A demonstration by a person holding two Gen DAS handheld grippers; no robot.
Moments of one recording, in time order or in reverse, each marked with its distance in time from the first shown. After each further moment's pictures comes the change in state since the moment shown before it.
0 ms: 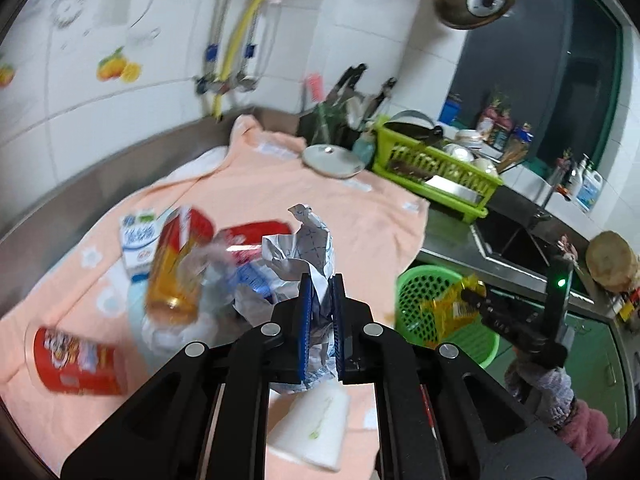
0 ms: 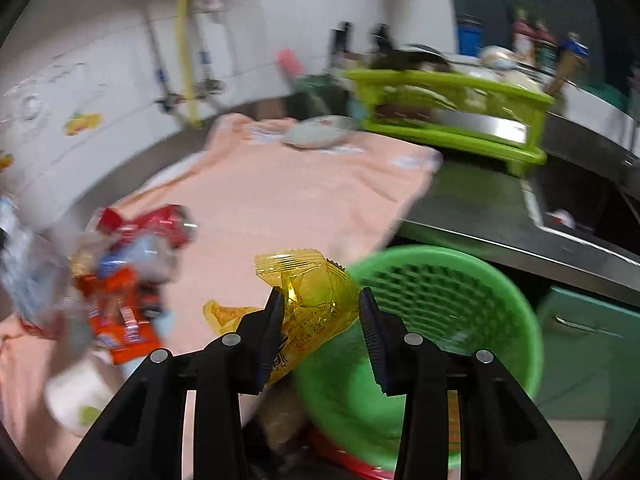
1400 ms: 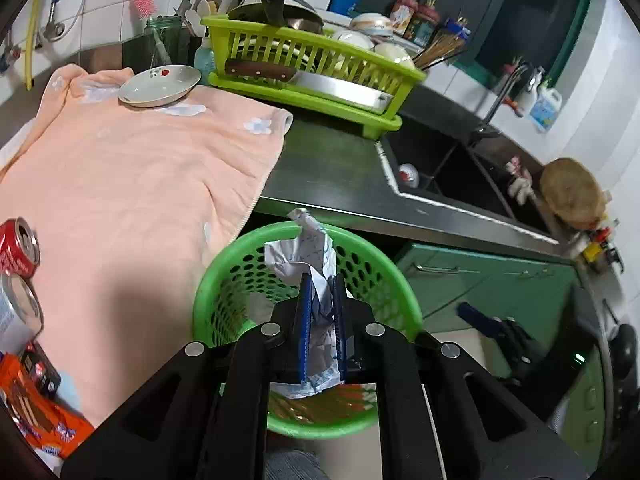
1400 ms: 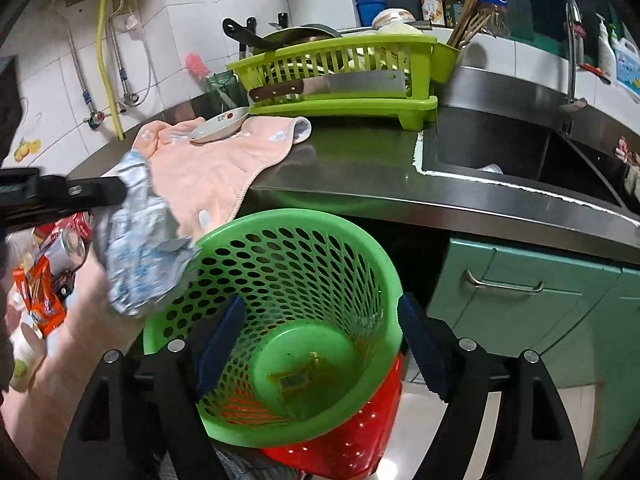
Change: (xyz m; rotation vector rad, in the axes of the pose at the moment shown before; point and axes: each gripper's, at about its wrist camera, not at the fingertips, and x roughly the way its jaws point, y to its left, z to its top) left arm 0.217 -0.216 -0.018 0.143 0.308 -0.249; right arm -0.014 -0.144 -0.045 0.099 0.016 -0.095
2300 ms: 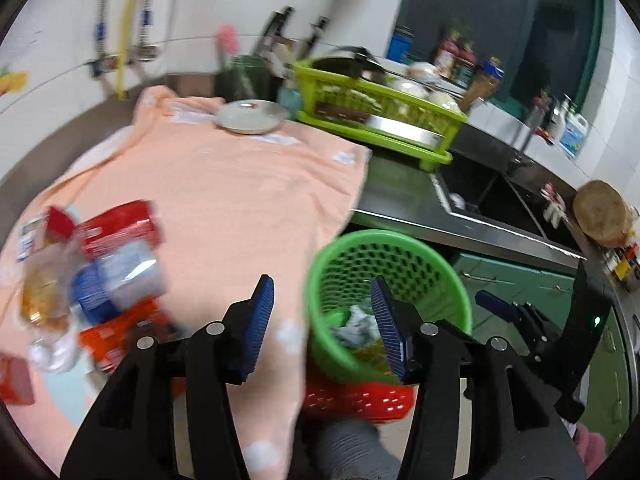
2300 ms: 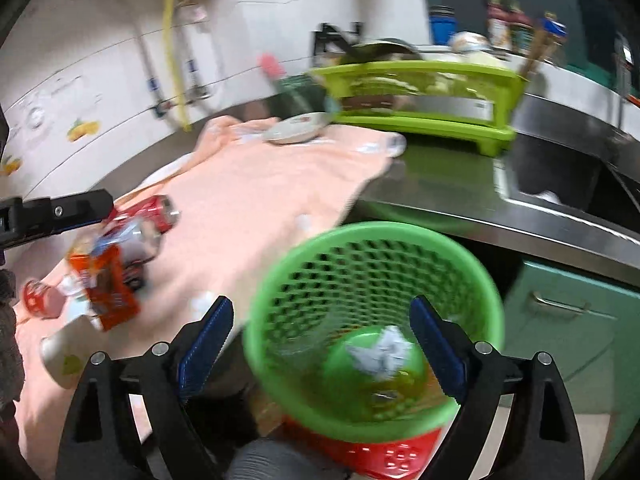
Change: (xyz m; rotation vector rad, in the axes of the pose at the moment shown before) left arm -0.129 0.063 -0.048 -0.056 -0.146 0.196; right arm -0.021 0.097 0.007 -0.094 -0.014 0.186
